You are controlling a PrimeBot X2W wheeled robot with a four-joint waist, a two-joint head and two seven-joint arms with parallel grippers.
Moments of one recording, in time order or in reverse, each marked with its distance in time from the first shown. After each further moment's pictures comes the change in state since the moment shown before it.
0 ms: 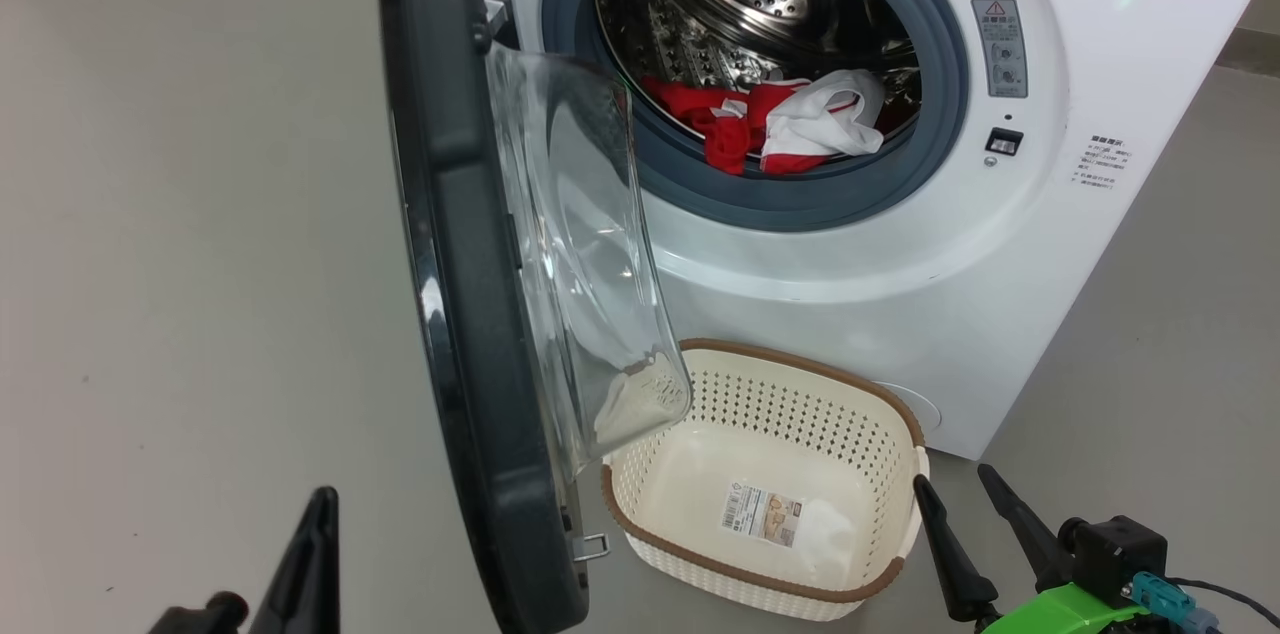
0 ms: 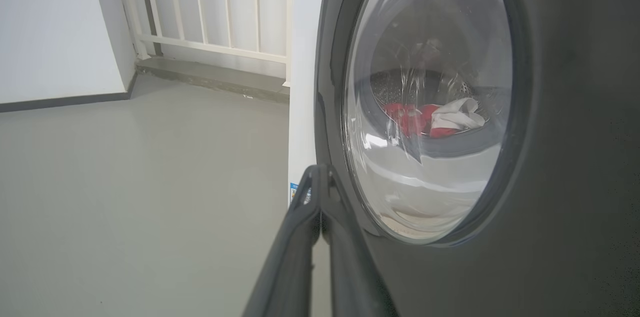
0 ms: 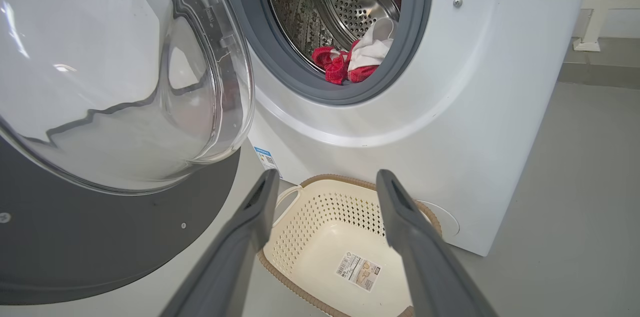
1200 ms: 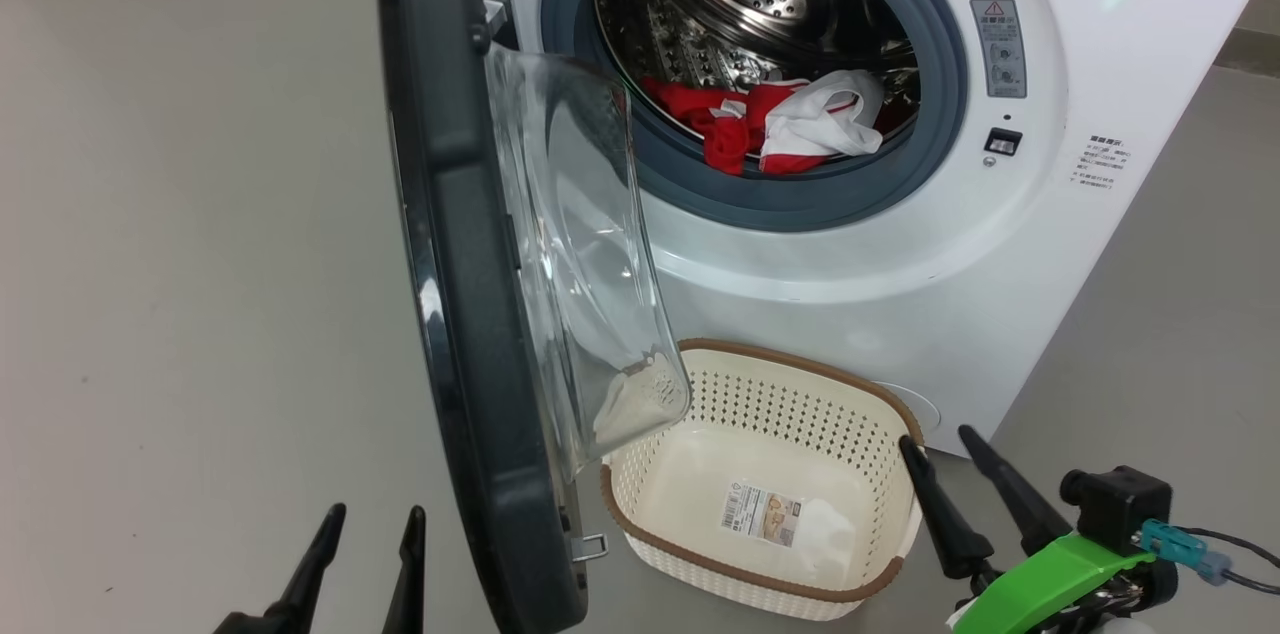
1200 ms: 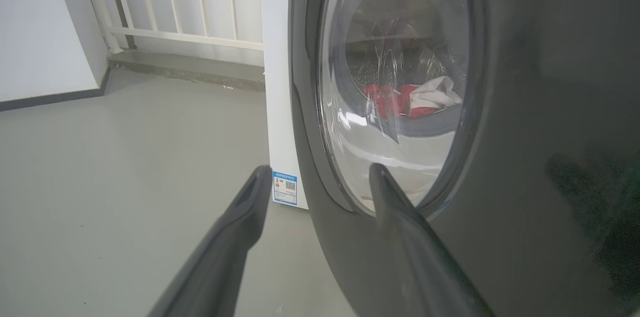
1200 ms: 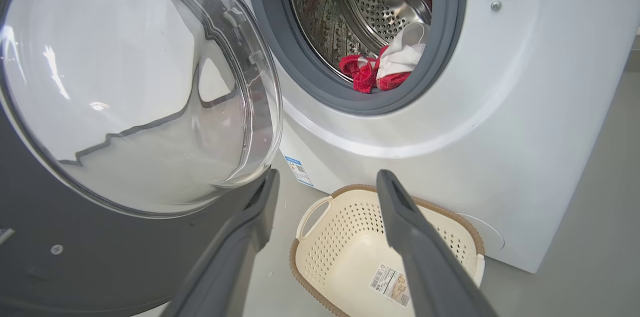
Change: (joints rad) left arm 0.006 0.000 -0.062 0.019 0.030 -0.005 0.000; right arm -0.109 -0.116 0.184 0.027 0.260 0.000 0.003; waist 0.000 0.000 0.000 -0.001
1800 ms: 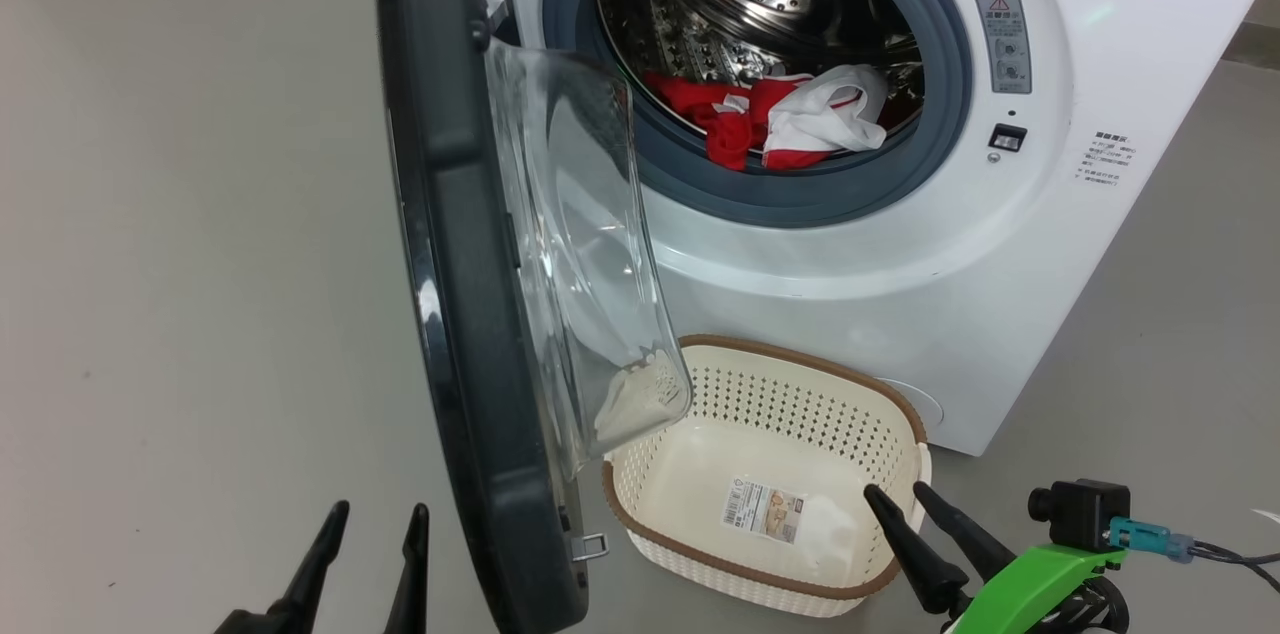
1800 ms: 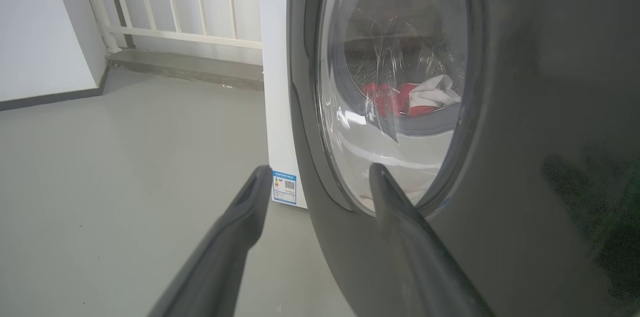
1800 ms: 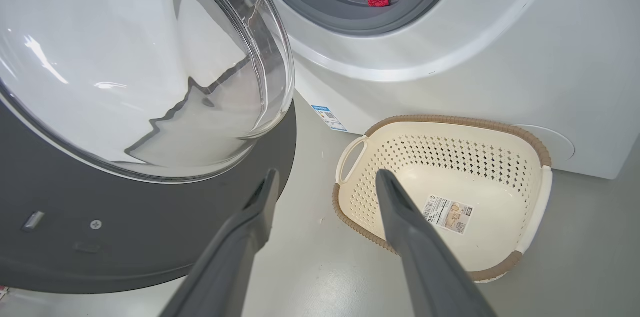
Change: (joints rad) left arm -0.003 0.000 -0.006 -0.001 0.000 0.000 0.000; right arm -0.111 -0.125 0.345 0.092 0.479 0.000 0.003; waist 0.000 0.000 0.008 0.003
